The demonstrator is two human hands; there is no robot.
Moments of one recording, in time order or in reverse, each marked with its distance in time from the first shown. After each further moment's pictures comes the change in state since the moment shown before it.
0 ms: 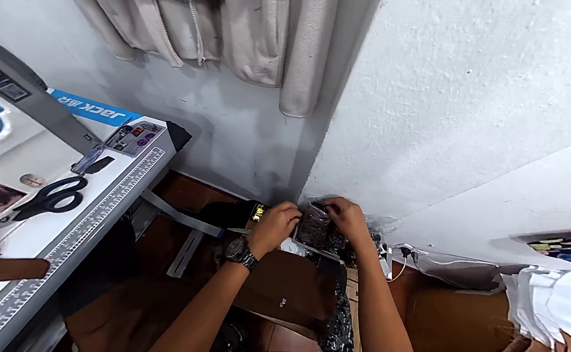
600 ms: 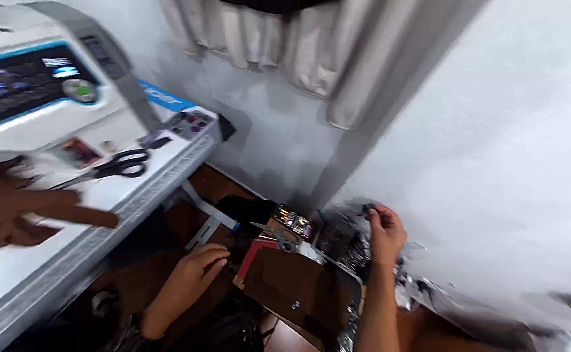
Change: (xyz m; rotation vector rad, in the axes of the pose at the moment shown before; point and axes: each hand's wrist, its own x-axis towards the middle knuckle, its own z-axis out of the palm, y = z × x) left_hand -0.246 -0.047 -0.097 0.050 0.302 -0.252; right_hand -0.009 -0.055 -0.009 0.617 0.480 0.214
